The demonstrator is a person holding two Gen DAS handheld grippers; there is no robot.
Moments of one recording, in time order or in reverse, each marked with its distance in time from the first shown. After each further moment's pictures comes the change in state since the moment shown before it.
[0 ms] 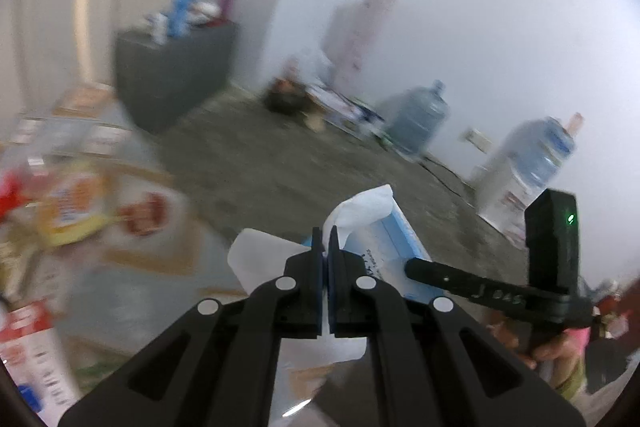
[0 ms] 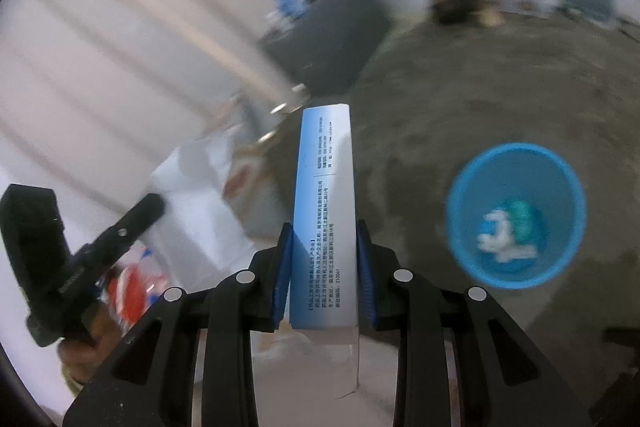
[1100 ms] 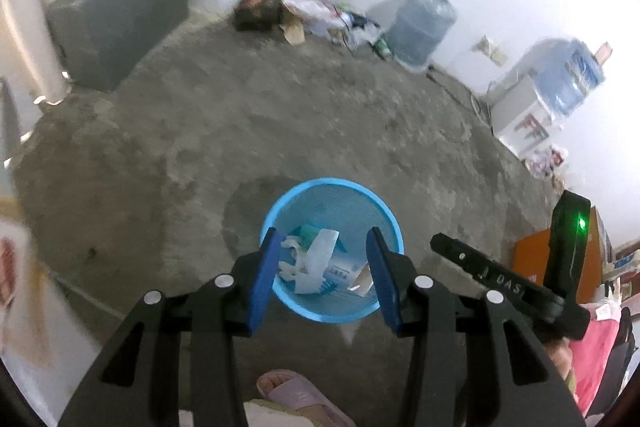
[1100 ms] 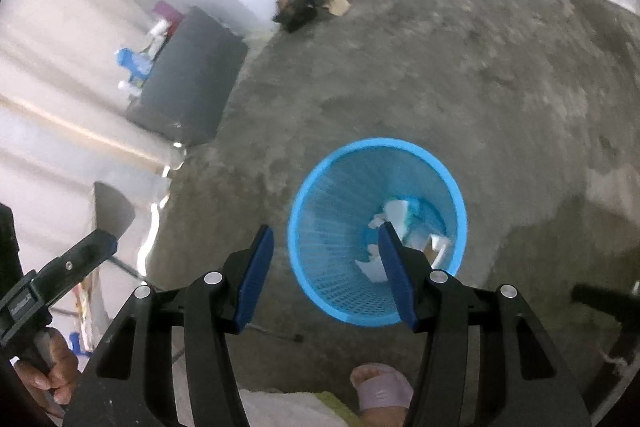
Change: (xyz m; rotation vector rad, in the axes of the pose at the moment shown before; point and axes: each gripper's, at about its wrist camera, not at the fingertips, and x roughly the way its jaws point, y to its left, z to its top) left arm 0.171 -0.041 0.020 0.085 0.294 0.055; right arm 0.023 -0.131 0.020 0.237 -0.057 -0.228
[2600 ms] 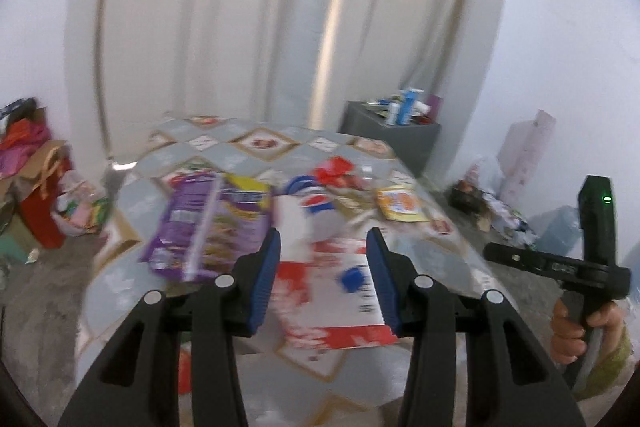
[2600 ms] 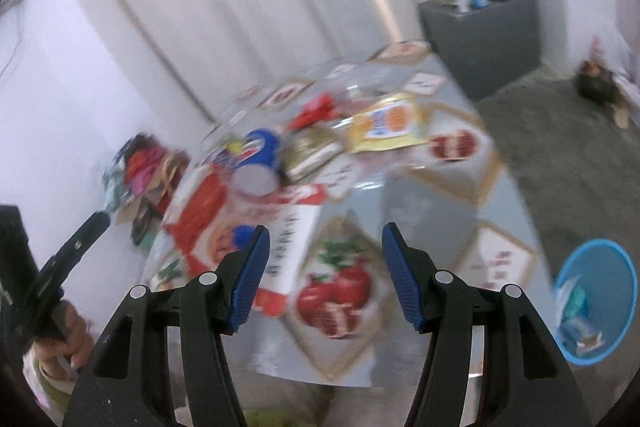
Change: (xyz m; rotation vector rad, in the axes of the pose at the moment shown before) left arm -0.369 0.185 -0.331 -0.506 -0.651 0.560; right arm -0.053 0.336 -0.205 -0.863 0.204 0.456
